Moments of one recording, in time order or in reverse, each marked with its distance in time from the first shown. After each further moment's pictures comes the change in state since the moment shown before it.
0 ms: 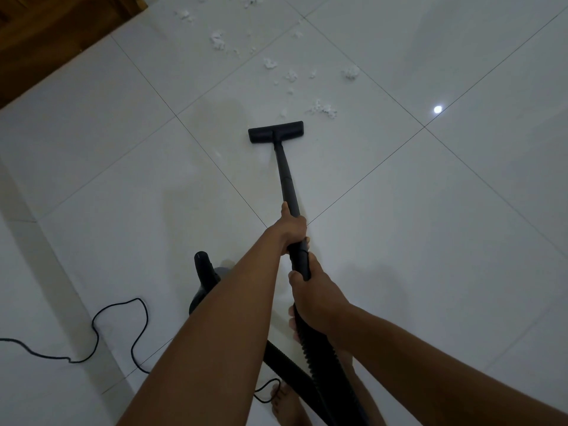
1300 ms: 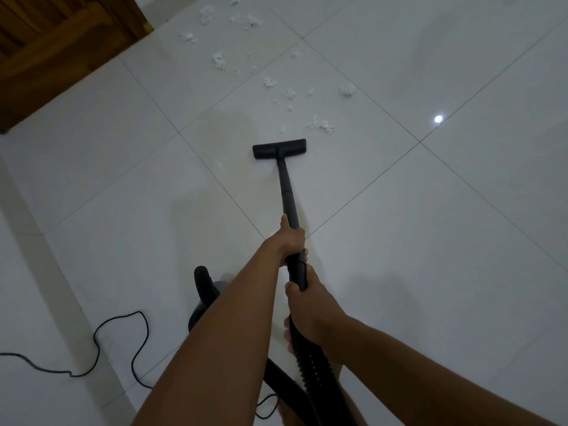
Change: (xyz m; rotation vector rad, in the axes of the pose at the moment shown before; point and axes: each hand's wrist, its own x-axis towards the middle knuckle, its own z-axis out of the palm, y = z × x) left_hand -0.011 0.022 0.007 0.007 -0.007 -0.004; right_hand -0.014 -0.020 -0.016 0.041 -0.043 -0.021
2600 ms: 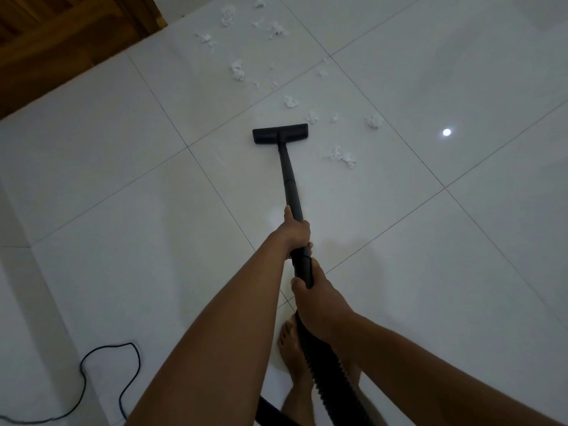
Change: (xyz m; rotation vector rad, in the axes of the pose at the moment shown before) left_hand 0.085 0.149 -0.104 -0.039 0.029 0.013; right_hand 0.124 -0.160 -0.001 -0.268 0.060 -0.099
